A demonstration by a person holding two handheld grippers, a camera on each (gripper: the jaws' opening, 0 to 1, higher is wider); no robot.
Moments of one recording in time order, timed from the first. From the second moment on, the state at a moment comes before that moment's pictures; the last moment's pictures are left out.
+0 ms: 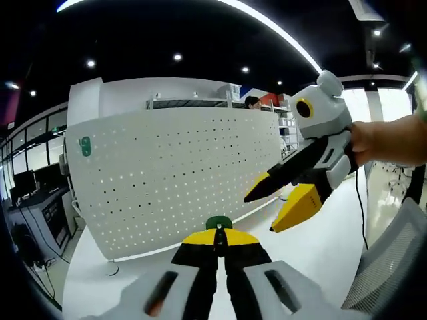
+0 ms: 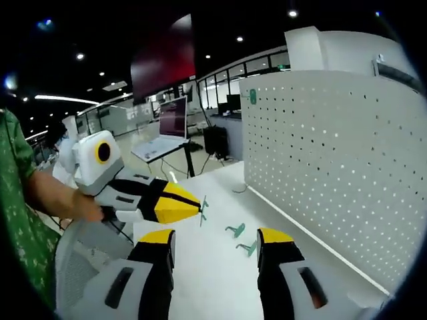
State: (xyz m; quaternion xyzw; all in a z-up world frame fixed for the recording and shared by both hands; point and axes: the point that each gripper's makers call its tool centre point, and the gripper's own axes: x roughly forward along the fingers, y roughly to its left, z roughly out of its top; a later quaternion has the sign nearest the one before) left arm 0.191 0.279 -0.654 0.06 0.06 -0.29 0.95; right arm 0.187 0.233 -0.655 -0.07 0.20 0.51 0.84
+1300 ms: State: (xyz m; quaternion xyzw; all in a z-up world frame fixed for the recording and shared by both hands) left arm 0.203 0.339 -0.610 0.00 0.04 -0.20 0.98; right arm 0.132 0.191 -0.592 -0.04 0.08 0.44 0.89
